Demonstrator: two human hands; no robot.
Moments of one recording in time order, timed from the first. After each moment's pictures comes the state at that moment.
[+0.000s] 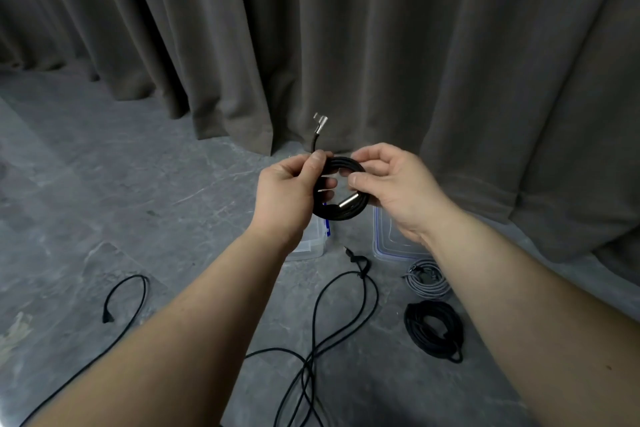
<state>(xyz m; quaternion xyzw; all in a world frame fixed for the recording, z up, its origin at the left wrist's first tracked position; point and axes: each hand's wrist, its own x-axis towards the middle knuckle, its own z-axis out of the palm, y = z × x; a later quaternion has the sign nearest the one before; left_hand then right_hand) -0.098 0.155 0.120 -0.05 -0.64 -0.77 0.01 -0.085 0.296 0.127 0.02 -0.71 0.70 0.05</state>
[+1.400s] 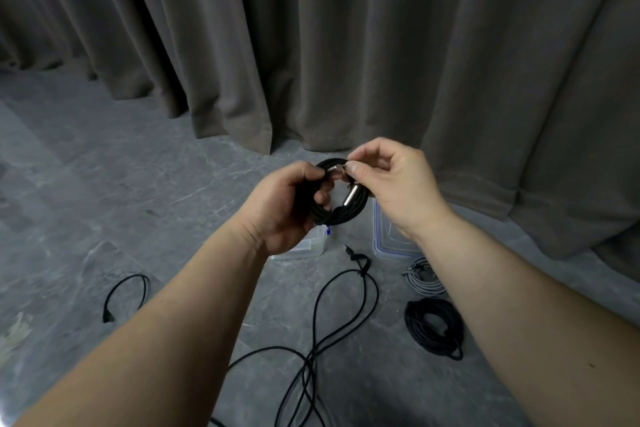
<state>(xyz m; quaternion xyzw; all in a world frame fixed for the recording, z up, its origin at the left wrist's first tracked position) -0.099 0.140 0.128 -0.03 -0.53 -0.81 -0.25 -0.089 0.296 0.119 0.07 -0.74 0.65 0.16</state>
